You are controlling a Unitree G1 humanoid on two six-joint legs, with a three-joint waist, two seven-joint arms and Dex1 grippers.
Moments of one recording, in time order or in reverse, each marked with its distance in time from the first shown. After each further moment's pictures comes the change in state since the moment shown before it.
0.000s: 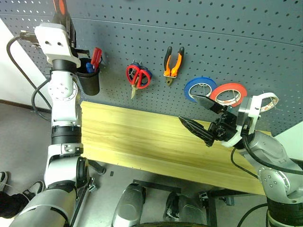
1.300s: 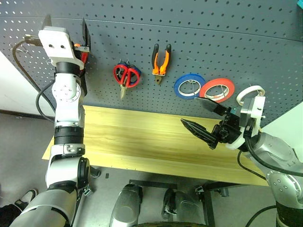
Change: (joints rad) left arm 0.026 -0.015 -0.024 -0.034 -0.027 -0.005 0.006; right arm 0.015 -0.063 -0.026 -0.047 0.035 0.052 -0.045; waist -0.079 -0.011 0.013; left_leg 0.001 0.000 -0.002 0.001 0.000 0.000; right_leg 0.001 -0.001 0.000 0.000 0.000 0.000
